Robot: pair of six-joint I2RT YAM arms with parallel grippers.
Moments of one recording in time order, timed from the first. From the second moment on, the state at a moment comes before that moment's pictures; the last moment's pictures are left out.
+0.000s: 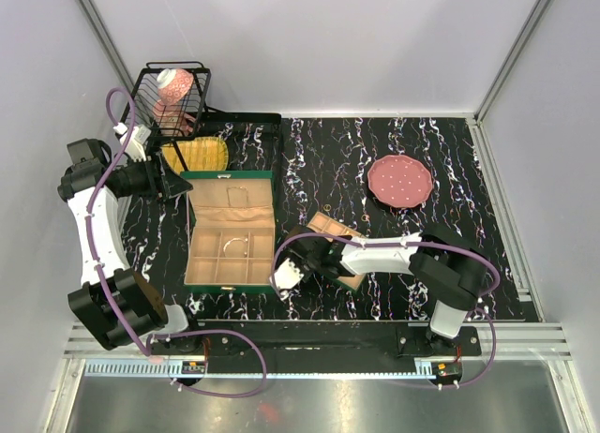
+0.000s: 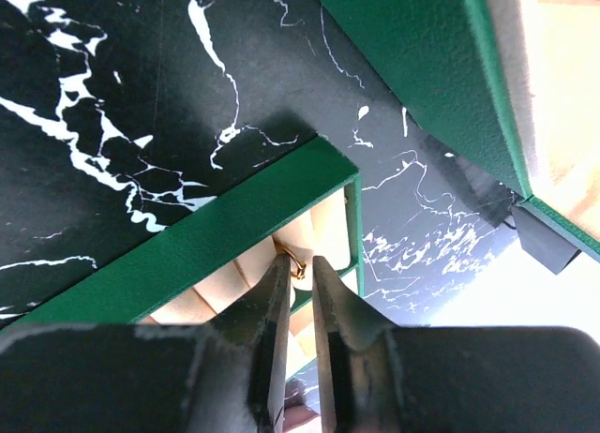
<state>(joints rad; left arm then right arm) 0.46 1.33 1.32 -0.98 0.94 0.29 1.08 1.76 0.95 -0.13 0.15 -1.37</state>
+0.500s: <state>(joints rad) 0.46 1.33 1.32 -0.98 0.96 0.29 1.08 1.74 0.98 -0.21 0.17 -1.34</state>
